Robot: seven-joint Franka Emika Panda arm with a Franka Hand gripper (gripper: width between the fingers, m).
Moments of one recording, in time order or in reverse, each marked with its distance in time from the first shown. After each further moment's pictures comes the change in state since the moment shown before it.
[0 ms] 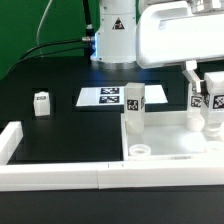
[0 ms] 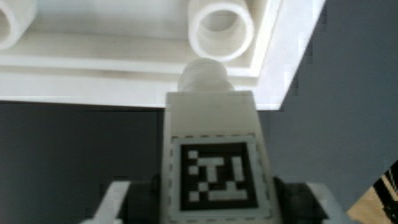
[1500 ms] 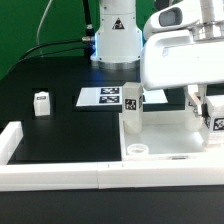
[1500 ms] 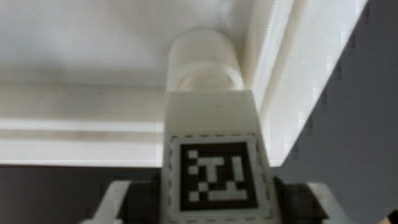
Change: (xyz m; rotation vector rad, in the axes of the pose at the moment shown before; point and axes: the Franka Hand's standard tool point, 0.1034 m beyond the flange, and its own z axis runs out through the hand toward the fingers) arm -0.020 -0.009 0.028 -0.012 0.054 0.000
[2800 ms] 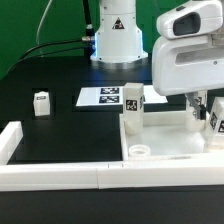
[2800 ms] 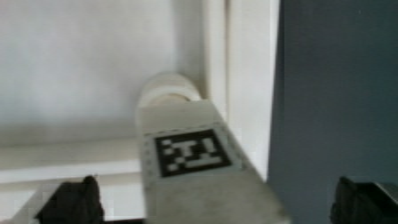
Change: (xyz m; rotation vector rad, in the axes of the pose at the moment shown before) arm 0.010 -0.006 0.004 0.063 -0.521 0.113
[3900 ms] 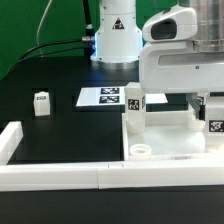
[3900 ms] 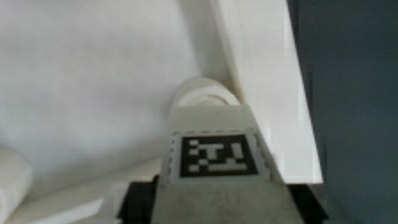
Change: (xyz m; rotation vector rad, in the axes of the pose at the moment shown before) arm 0.004 0.011 0.001 0.002 0.037 0.465
